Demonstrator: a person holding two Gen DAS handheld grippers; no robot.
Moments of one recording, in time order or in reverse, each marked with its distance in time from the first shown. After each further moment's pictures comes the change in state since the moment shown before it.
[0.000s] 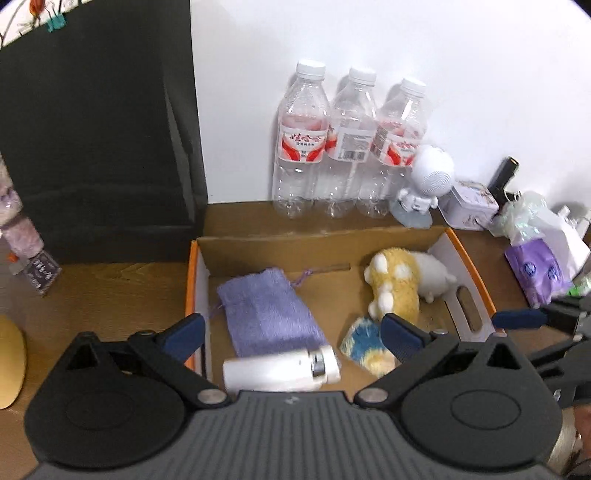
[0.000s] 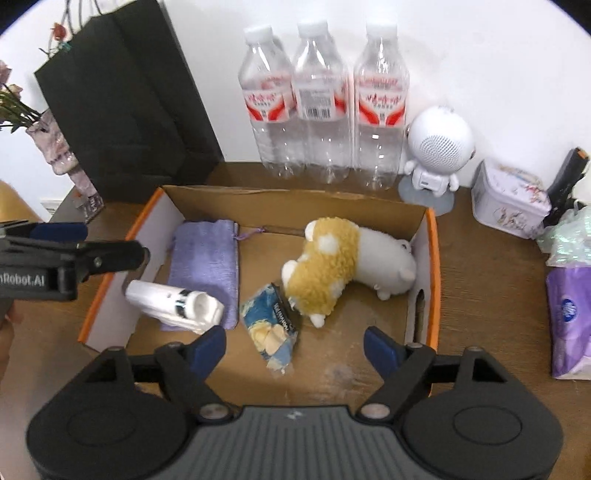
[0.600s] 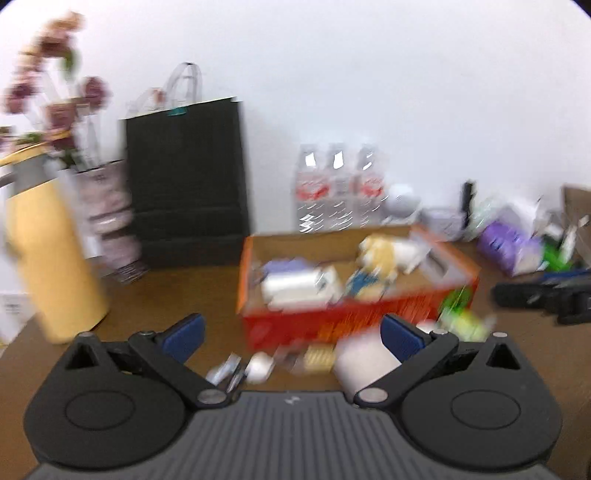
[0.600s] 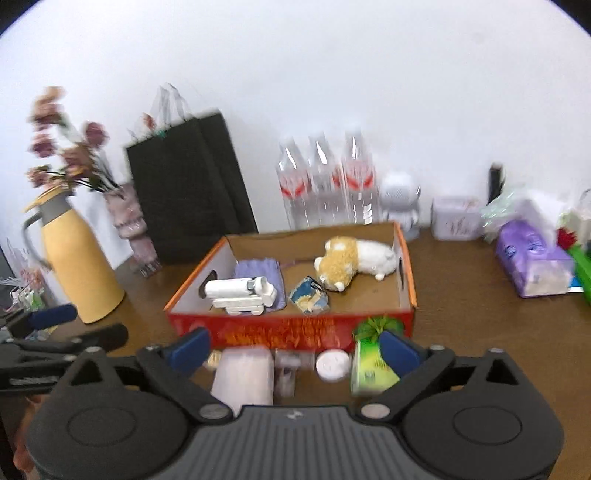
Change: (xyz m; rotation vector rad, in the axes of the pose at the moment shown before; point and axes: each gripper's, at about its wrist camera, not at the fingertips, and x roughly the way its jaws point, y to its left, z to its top) left arm -0.131 -0.042 -0.262 0.062 -0.462 0.196; right arm -0.106 0.040 -0.242 0.048 -0.542 0.006
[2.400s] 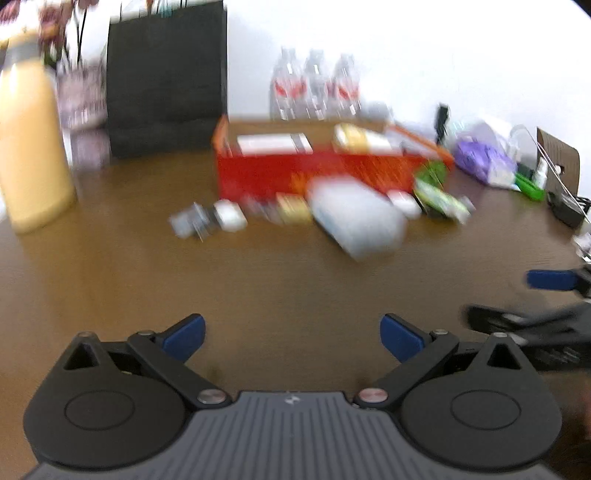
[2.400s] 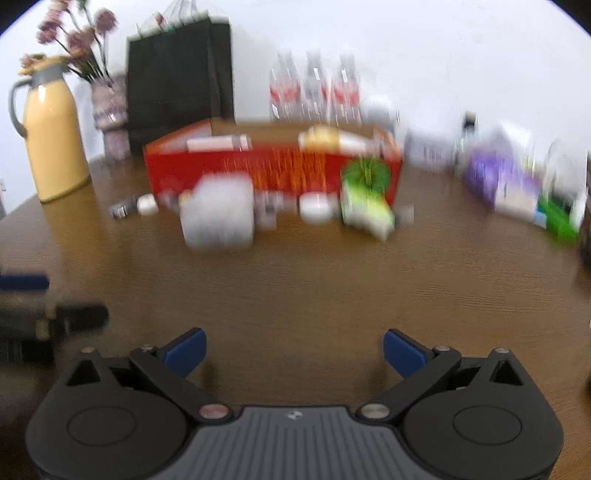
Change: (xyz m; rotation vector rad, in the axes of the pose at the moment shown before) left arm 0.016 0.025 -0.088 -0.017 0.152 -0.159; right arm 0.008 0.037 -0.112 -0.168 0.101 -0.165
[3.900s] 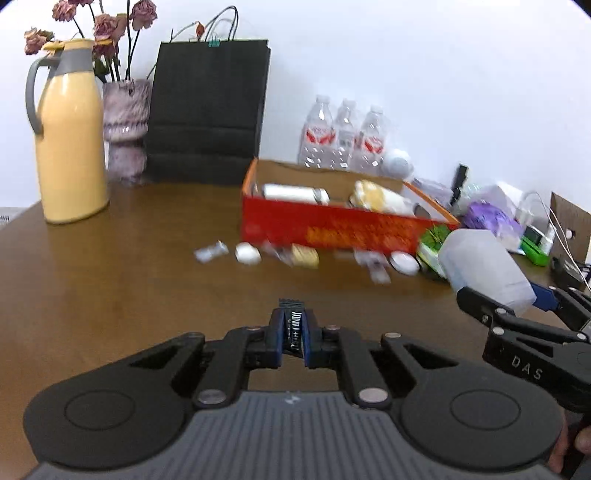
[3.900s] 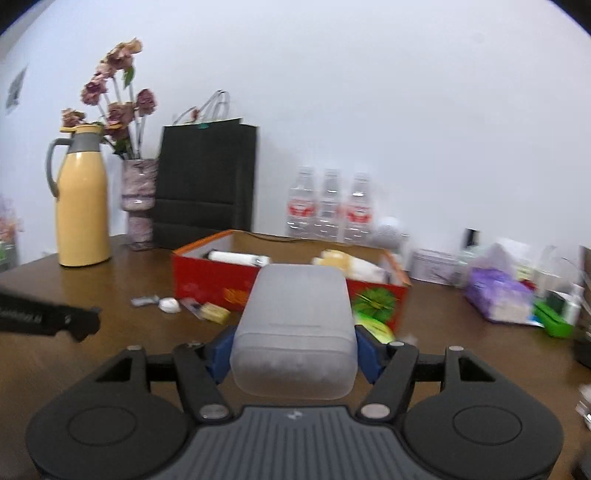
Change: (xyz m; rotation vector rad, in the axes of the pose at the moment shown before) left arm -0.048 -0.027 -0.006 -0.171 -0.087 0.048; right arm -0.037 0.011 -0.002 -0.027 -0.286 -0.026
